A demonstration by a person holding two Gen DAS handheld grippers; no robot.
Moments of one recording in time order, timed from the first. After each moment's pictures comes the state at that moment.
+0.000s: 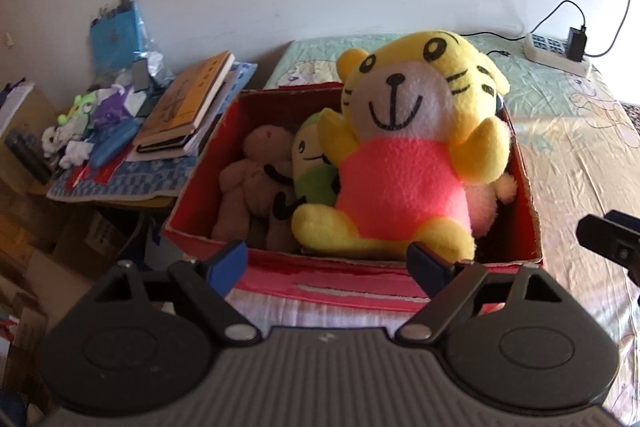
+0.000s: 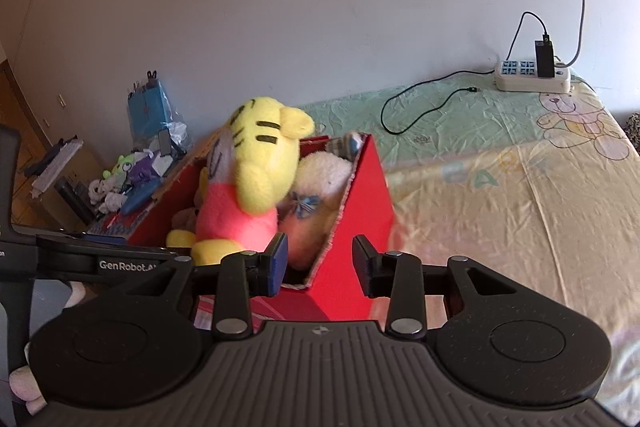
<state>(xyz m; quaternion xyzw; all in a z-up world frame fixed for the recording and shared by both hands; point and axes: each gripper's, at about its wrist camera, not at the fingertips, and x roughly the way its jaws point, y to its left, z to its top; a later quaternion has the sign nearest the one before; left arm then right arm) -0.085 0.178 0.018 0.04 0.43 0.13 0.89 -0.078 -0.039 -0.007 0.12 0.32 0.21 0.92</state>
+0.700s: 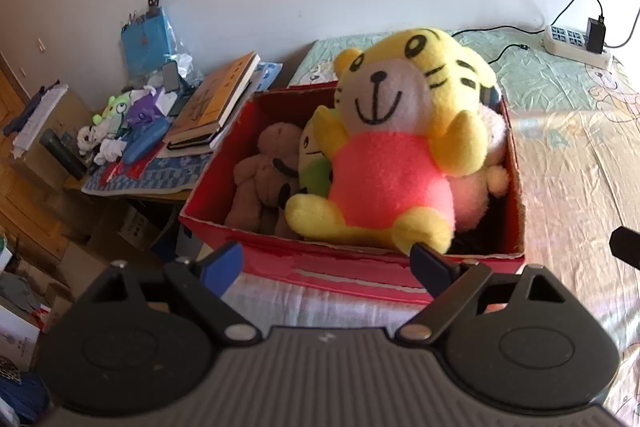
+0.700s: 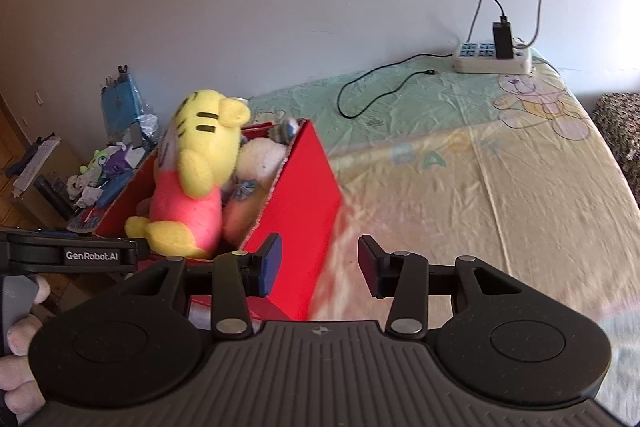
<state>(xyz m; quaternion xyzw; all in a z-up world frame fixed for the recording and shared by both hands) -0.092 0.137 0.022 0.07 0.43 0.18 0.88 -0.082 -0.081 -0.013 0.12 0.35 0.18 0.91</state>
